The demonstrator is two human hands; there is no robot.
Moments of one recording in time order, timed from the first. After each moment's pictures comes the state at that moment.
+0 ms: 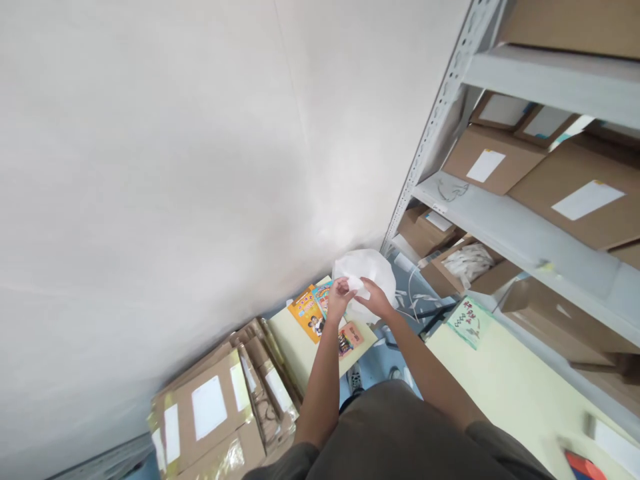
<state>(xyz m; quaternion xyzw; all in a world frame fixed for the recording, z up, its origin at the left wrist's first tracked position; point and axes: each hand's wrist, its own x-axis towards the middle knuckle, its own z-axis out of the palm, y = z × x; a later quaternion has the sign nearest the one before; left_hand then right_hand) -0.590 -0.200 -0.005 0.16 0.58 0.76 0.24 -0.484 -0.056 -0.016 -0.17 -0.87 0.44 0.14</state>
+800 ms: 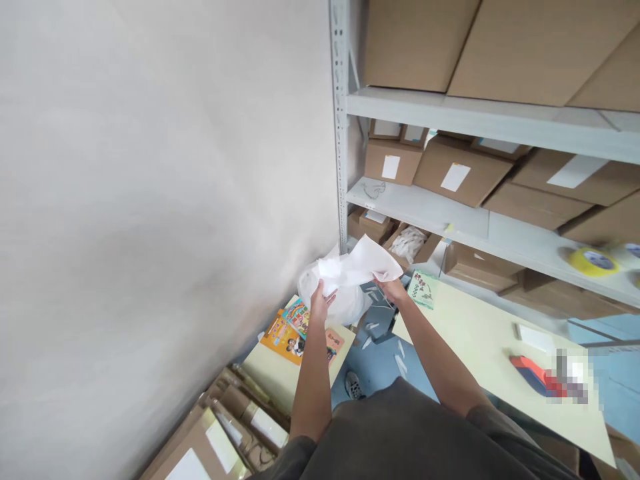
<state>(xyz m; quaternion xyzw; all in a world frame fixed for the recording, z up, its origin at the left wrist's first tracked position) -0.573 -0.155 0.020 0.05 0.61 0.68 0.39 -0.364 0.001 0.088 -0.29 -0.50 0.73 0.37</state>
